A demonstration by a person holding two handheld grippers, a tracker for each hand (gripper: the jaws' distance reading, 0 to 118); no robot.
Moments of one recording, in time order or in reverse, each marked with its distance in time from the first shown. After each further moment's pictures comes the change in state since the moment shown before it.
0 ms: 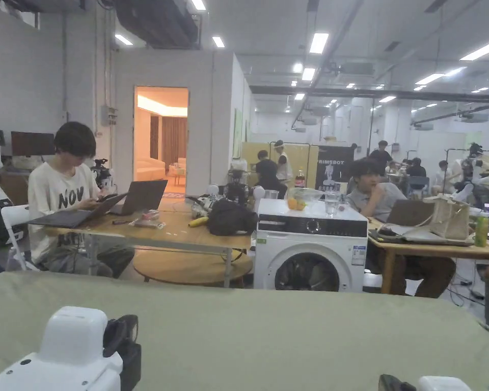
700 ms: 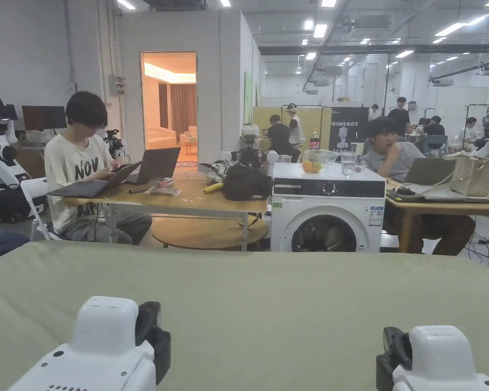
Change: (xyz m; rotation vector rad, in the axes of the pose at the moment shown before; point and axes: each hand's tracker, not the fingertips) left arm 0.002 -0.016 0.008 -0.049 0.044 -0.055; right arm -0.033 0.001 -0.003 -0.001 -0.022 0.098
